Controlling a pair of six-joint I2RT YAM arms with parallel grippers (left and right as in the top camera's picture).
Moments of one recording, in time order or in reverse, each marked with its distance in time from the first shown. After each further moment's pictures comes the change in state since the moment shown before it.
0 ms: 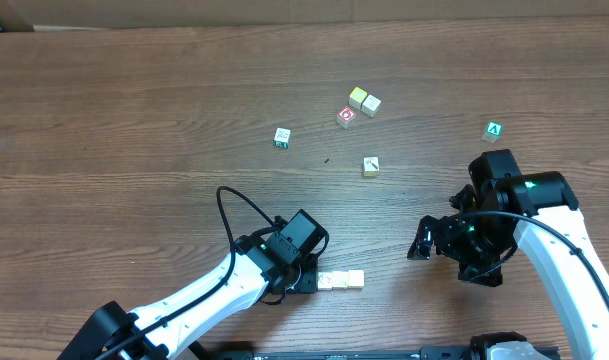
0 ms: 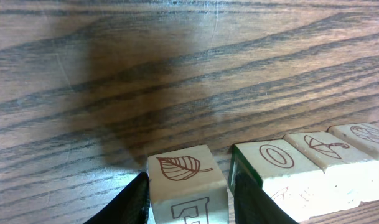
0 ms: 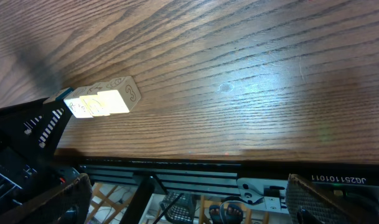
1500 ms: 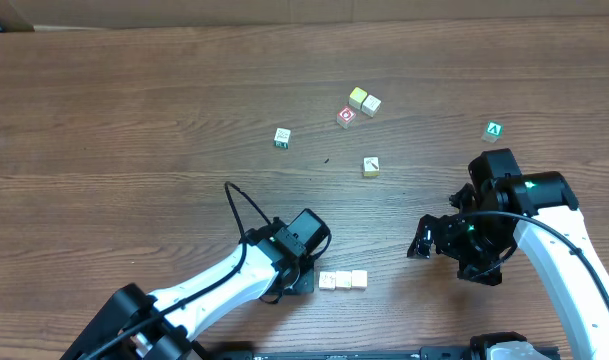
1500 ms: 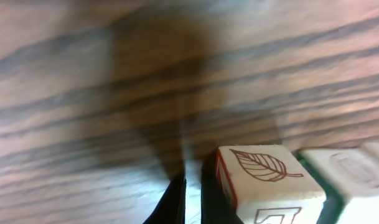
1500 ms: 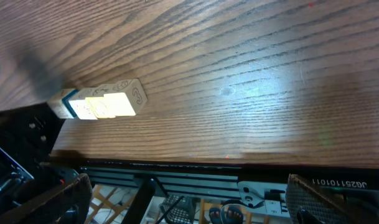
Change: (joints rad) left arm 0.001 0.092 0.039 -0.071 -0.050 0.023; right arm 0.000 0.000 0.000 0.010 0.000 0.000
